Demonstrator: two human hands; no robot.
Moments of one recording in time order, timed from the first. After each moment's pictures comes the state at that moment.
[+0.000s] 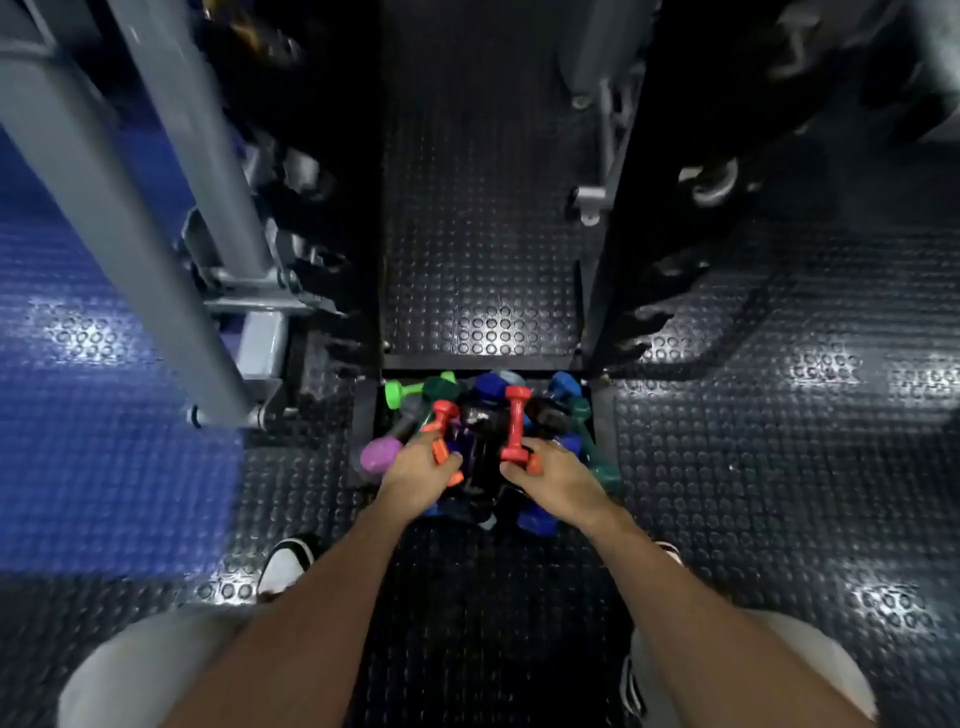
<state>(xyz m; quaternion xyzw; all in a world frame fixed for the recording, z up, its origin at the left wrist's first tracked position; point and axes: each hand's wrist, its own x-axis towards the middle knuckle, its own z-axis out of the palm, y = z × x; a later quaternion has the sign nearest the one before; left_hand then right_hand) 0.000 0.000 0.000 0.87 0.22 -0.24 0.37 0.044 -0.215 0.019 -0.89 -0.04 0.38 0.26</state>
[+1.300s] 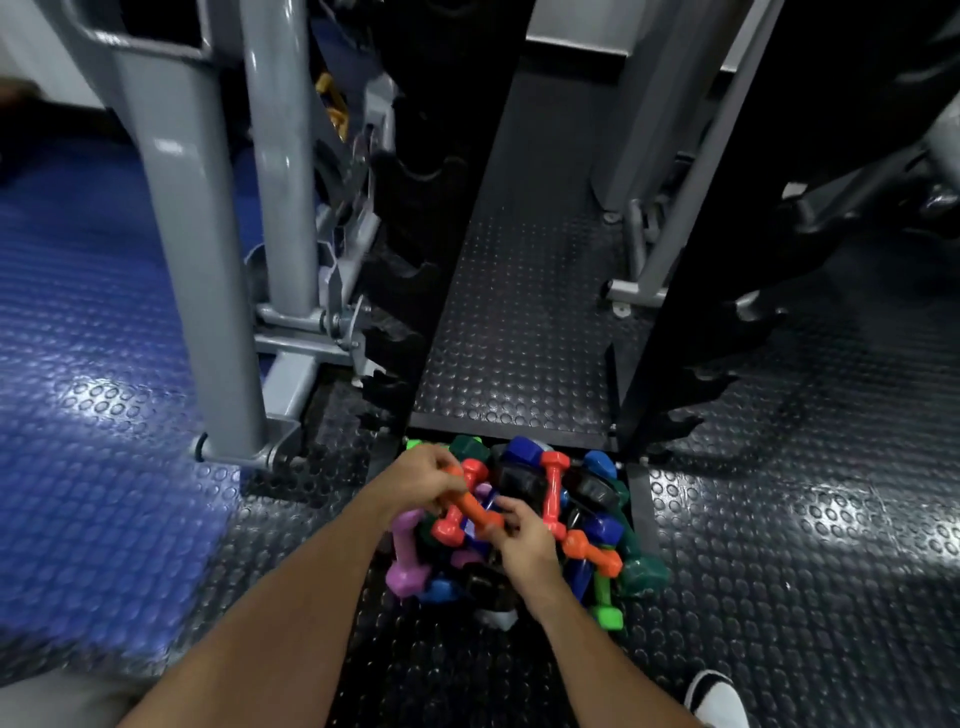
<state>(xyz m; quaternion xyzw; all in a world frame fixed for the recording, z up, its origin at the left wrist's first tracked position) 0.024 0.066 -0.041 0.79 0.19 -0.23 0.54 0.001 -0.129 -0.092 -0.83 0.06 0.26 0.50</state>
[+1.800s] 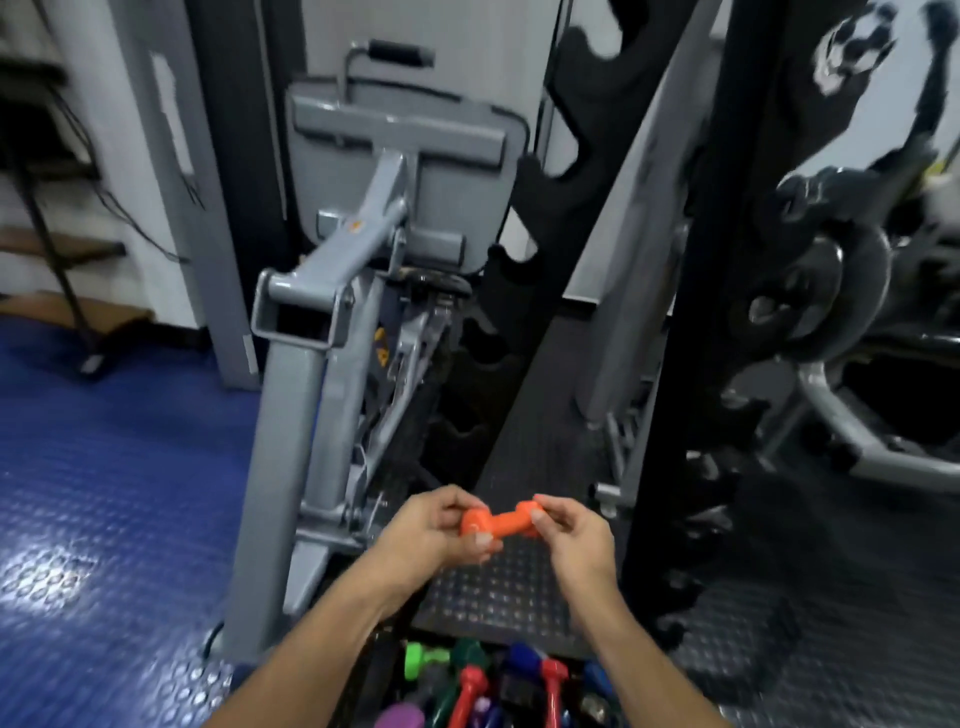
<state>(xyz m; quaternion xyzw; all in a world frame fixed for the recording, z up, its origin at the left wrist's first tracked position) 0.004 0.085 0.225 0.67 0.06 -0.02 0.74 0.102 -0.097 0.171 -0.77 -0.06 0.01 0.63</state>
